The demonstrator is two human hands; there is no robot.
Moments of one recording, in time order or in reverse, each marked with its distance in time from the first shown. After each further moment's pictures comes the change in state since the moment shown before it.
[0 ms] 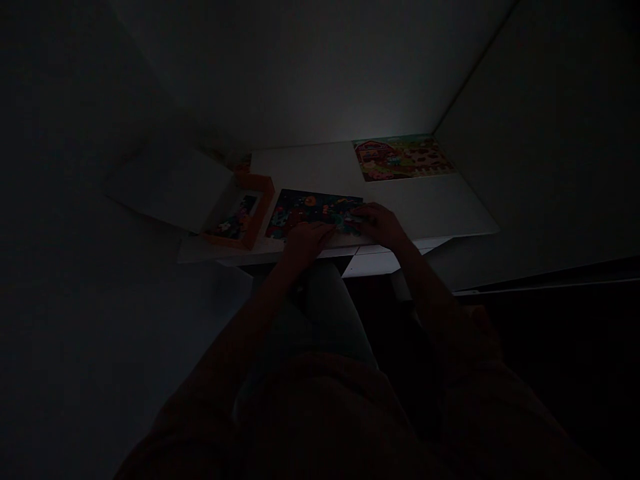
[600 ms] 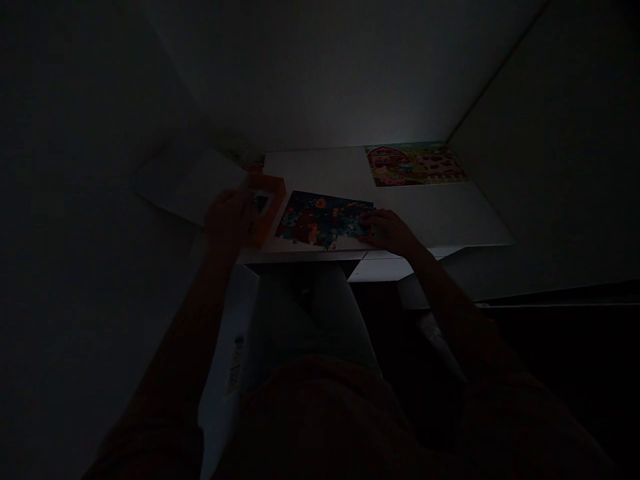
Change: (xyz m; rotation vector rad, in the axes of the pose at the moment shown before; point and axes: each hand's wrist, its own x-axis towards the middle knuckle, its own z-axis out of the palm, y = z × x) left_hand -0.046 -0.090 -0.145 0.065 0.421 -0.428; right_hand -0.004 0.018 -0.001 -0.060 -0.086 -0.151
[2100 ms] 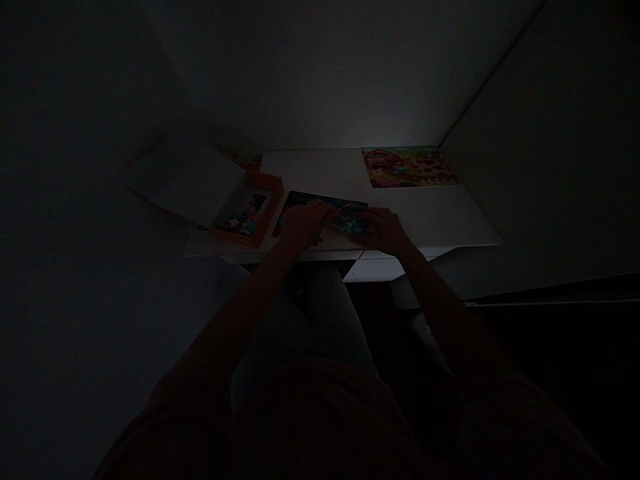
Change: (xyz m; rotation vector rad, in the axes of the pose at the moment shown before) left_hand -0.010 0.111 0.099 0.059 -0.335 0.406; right_hand 0.002 -0.009 0.007 -0.325 0.011 0.058
